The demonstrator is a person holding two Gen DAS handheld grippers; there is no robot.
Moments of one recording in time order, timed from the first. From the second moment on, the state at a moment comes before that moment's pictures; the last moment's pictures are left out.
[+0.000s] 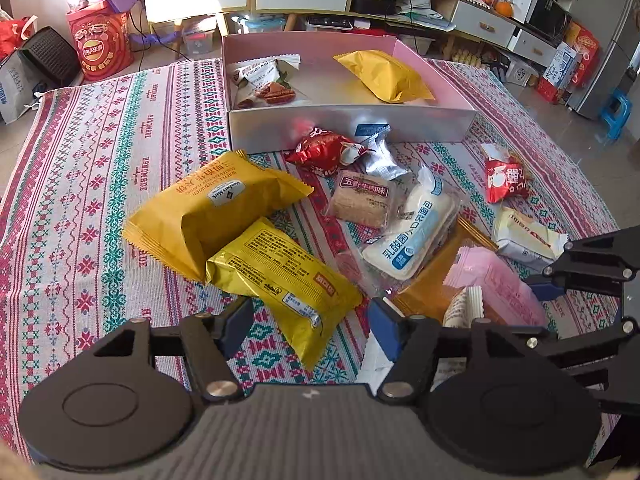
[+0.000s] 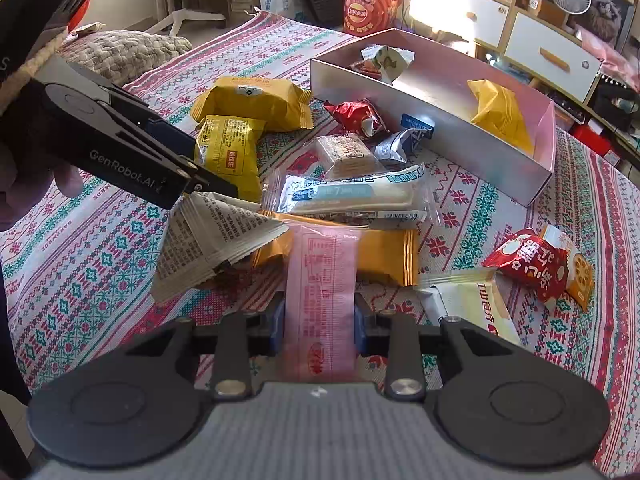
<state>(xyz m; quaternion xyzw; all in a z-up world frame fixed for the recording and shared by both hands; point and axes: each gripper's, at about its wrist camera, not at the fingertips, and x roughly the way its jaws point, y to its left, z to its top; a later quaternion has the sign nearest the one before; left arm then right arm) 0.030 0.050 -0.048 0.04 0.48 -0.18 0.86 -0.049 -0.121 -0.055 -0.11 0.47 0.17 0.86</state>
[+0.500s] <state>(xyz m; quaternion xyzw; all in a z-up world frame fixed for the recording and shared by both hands) 0.060 0.031 -0.054 0.04 0.51 -0.06 0.86 -0.050 -0.127 -0.054 -0.11 0.47 0.17 0.86</state>
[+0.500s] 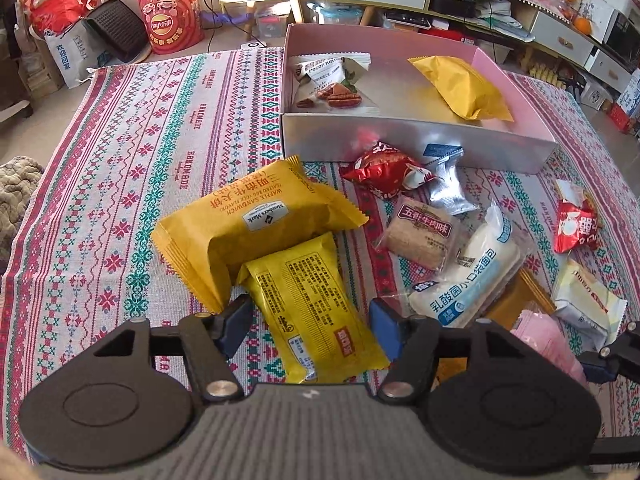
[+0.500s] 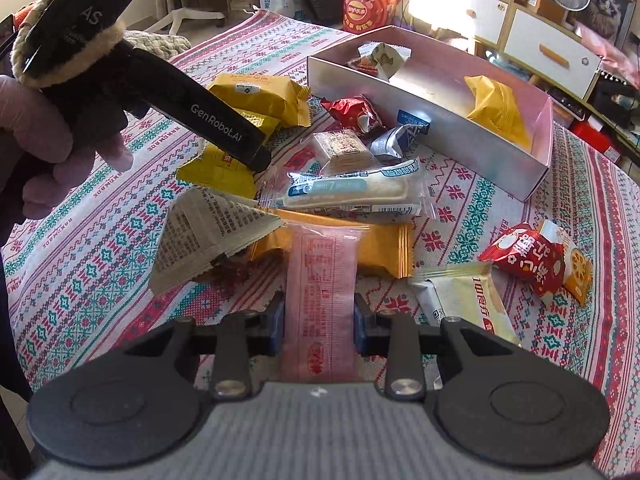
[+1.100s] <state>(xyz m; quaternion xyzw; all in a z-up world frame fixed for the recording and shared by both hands) 0.049 0.025 -0.040 0.06 0.51 -0.11 0.85 -0.039 -0.134 -0.033 -0.09 0.45 0.15 0.88</state>
